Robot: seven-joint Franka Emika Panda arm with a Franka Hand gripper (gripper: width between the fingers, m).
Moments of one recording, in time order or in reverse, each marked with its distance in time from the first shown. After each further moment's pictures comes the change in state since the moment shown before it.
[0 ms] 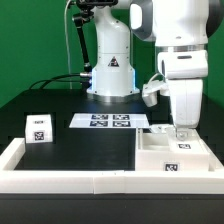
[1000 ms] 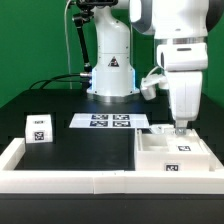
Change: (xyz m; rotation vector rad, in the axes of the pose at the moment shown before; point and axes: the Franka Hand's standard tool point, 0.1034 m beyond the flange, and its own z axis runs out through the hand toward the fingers) arm -0.006 -0.013 -0.019 -0.001 -0.017 0.002
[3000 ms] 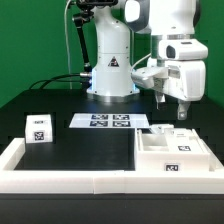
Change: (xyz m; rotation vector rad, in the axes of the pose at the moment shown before) arm -0.004 -0.115 0.007 -0.014 -0.014 -0.418
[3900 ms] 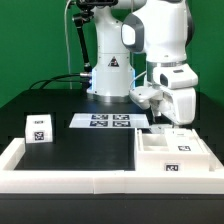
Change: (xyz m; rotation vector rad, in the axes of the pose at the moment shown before) arm 0.010 -0.042 0.051 0.087 0.057 0.019
